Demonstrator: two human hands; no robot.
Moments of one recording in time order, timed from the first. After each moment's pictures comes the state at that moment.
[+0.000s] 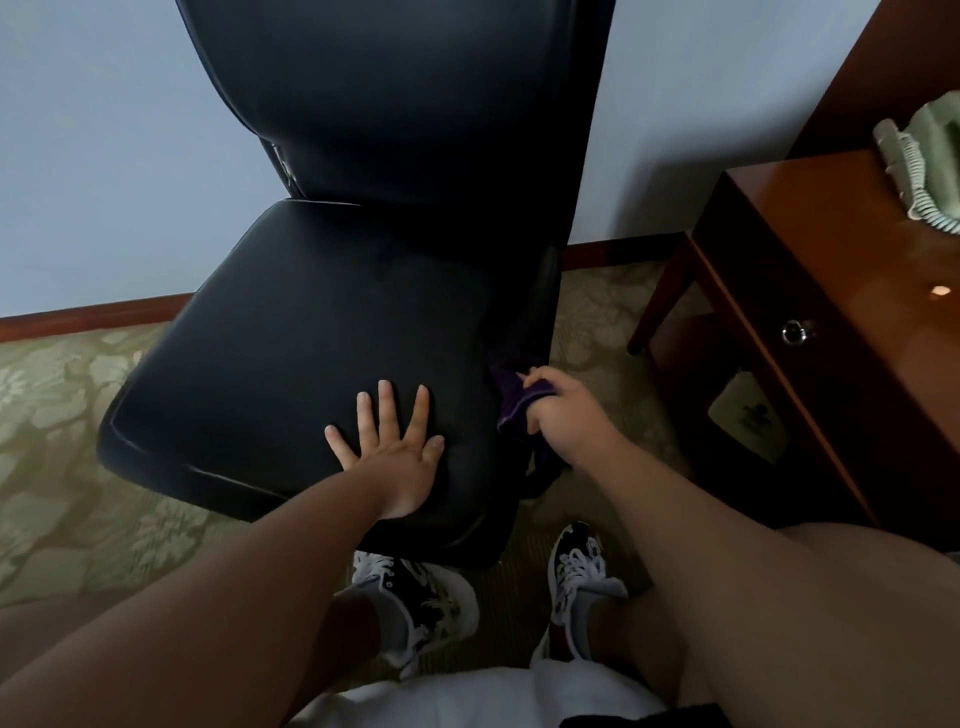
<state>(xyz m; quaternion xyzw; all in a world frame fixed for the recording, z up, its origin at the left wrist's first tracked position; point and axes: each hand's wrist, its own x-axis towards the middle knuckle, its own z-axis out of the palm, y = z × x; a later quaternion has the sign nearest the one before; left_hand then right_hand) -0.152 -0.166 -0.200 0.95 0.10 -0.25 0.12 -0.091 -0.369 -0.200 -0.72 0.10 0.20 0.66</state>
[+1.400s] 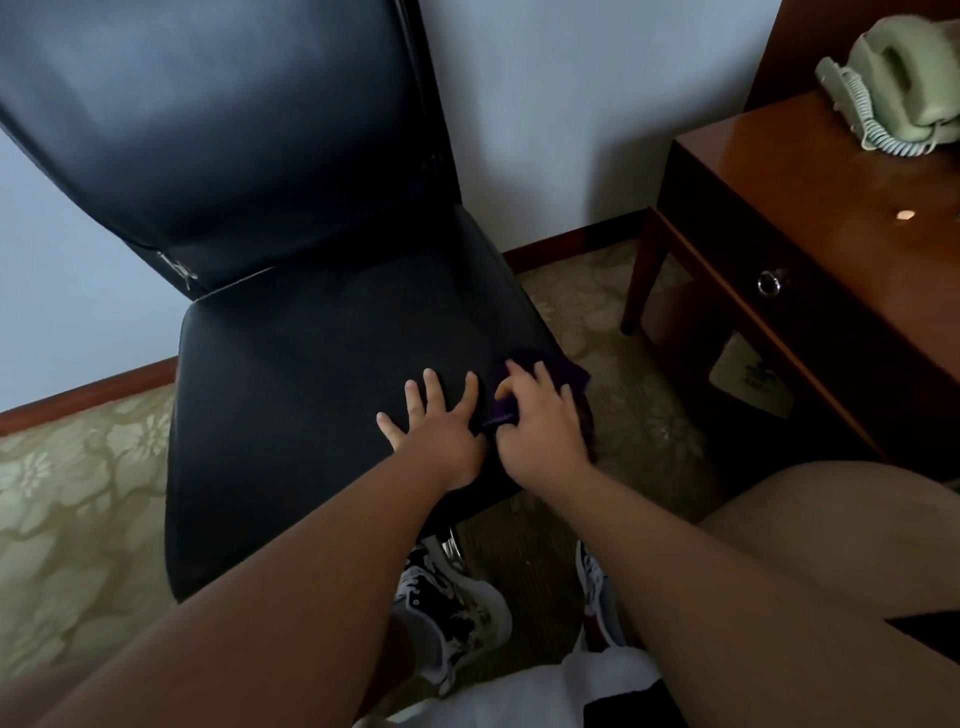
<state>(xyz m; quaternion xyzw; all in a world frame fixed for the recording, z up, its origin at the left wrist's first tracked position) -0.116 -0.223 -0.182 0.97 0.02 -0.24 0.04 -0.128 -0.353 -0.203 -0.90 -0.02 0.03 0.43</state>
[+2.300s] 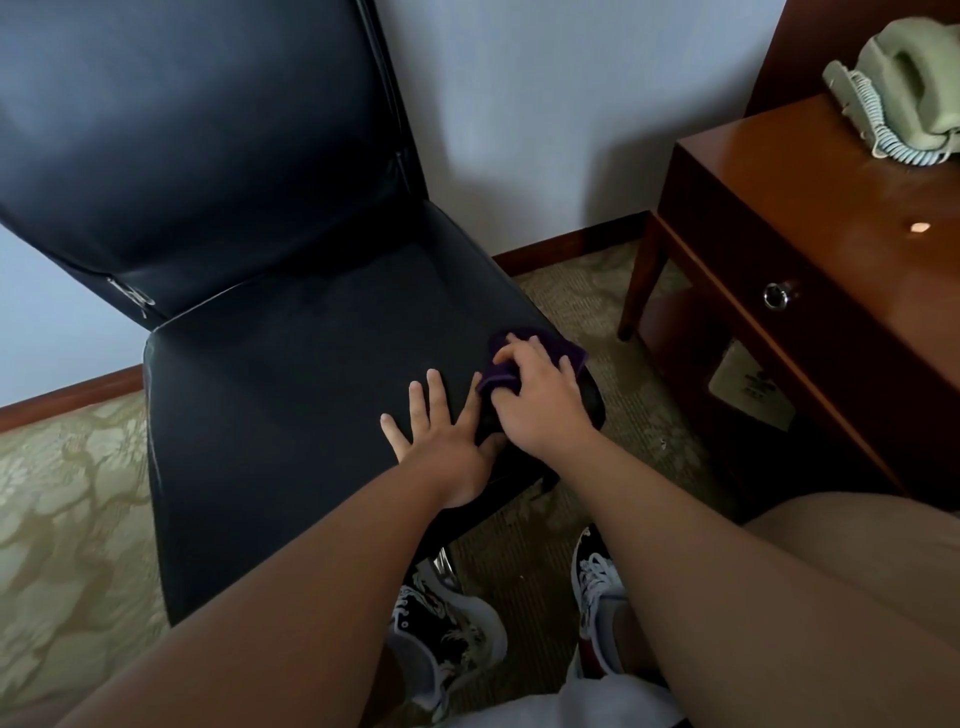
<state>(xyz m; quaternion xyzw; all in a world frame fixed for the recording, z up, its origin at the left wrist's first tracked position) -0.100 -0.228 -0.206 0.97 0.01 -0.23 0.06 -0.068 -0.366 -0.205 -0.89 -0.03 0.04 0.45</state>
